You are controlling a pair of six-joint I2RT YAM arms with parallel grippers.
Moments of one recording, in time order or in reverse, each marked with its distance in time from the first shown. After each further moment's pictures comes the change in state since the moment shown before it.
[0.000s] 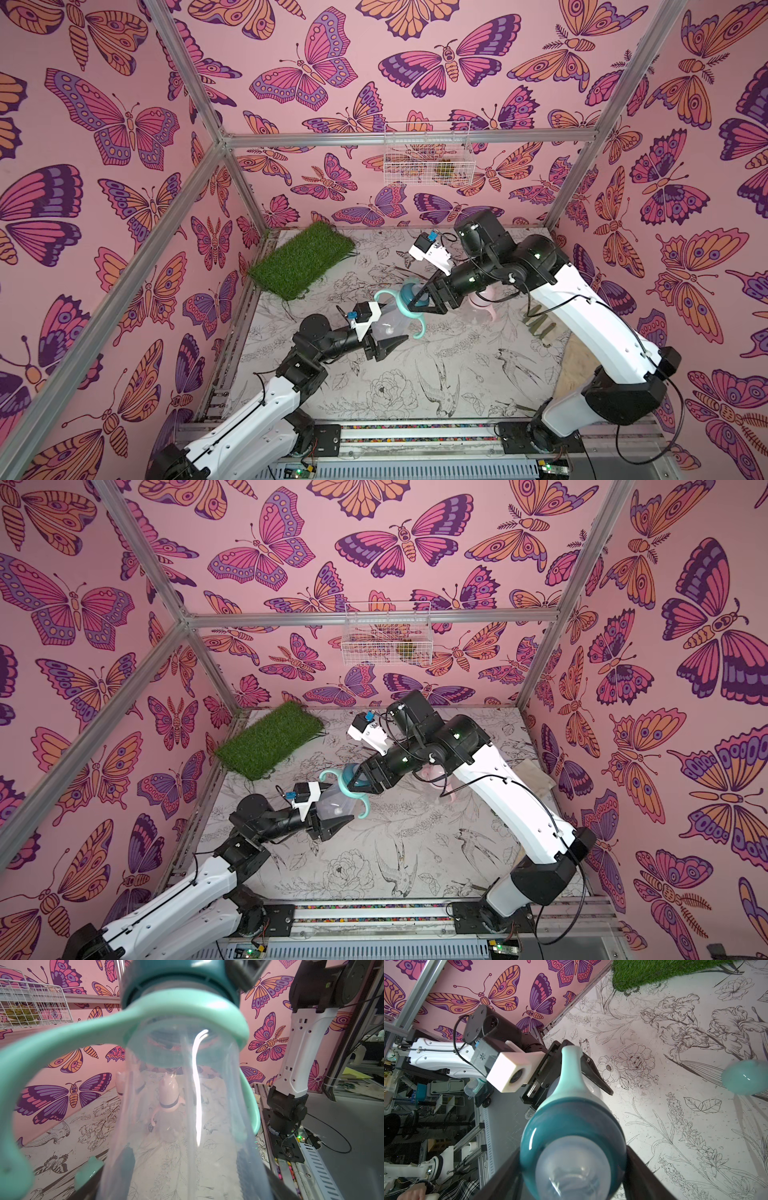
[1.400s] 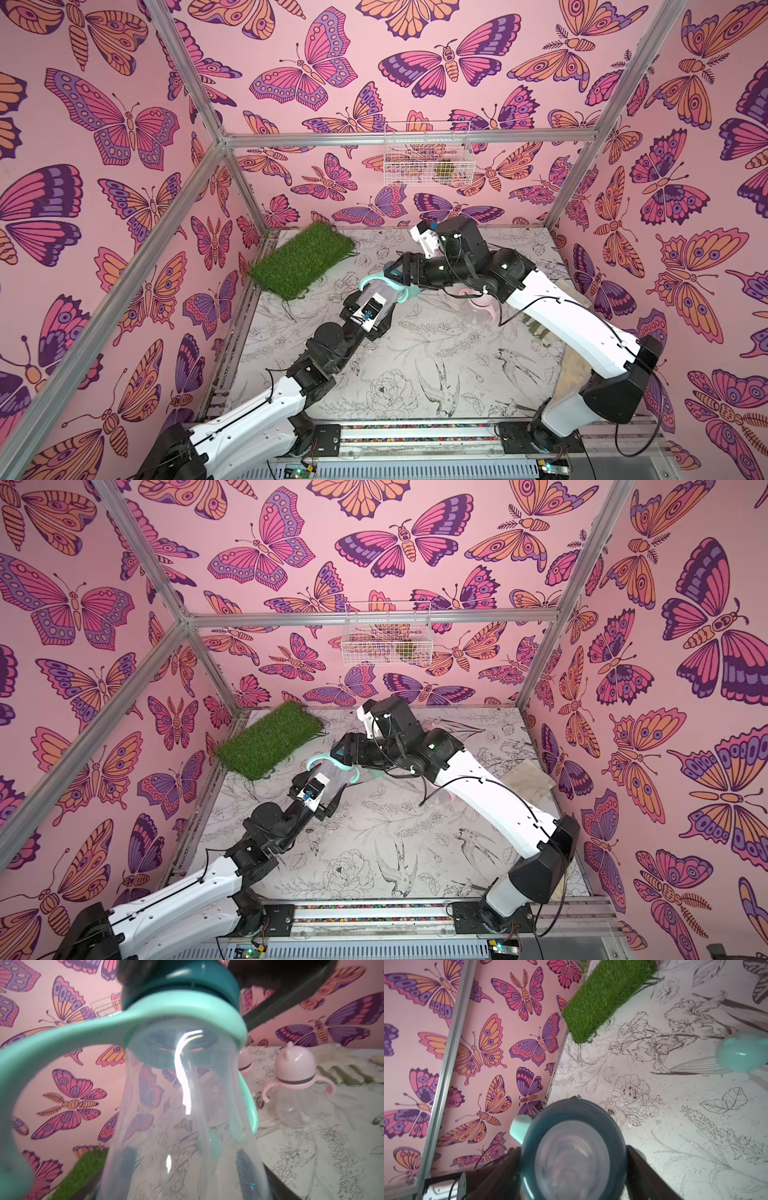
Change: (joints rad) left arm -0.193 0.043 -0.022 0.092 -0.811 0.337; right arm 0.053 0.005 -0.197 0.484 0.290 0.645
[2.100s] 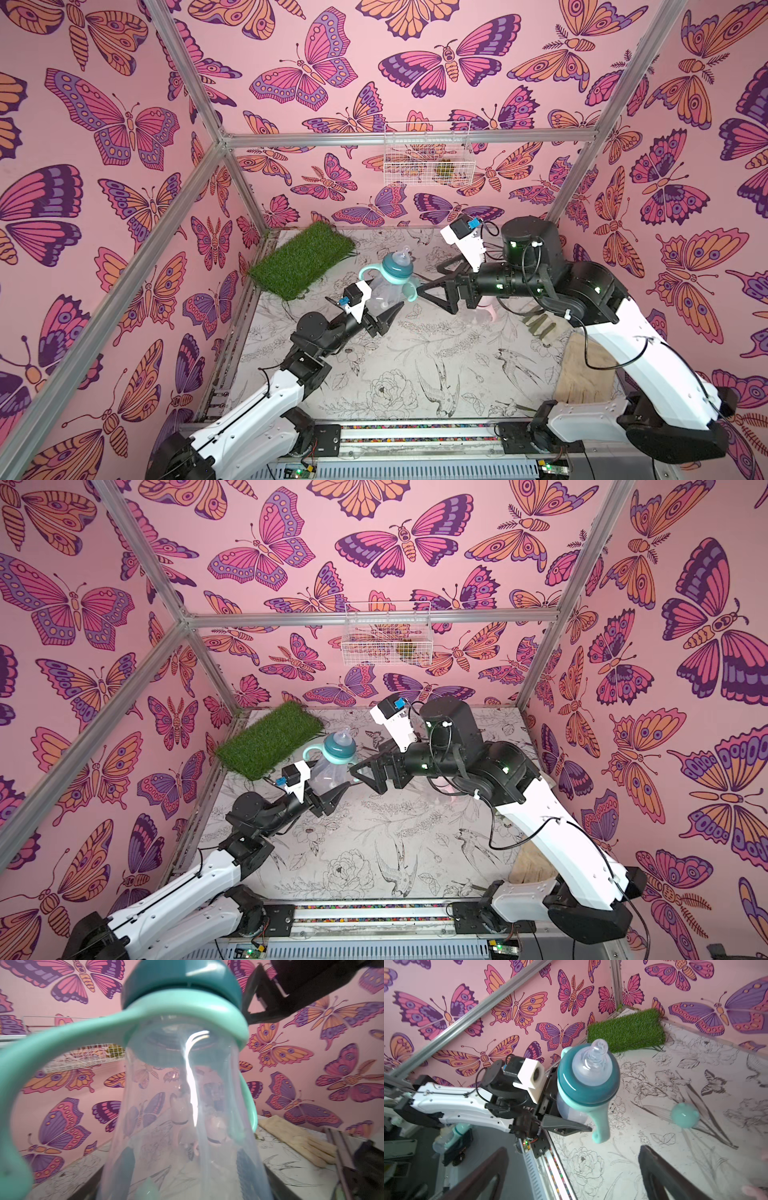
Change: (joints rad) left arm 0.189 0.023 0.066 0.111 0.555 -0.408; right arm -0.008 -0.261 0.050 -0.196 -0.038 -0.547
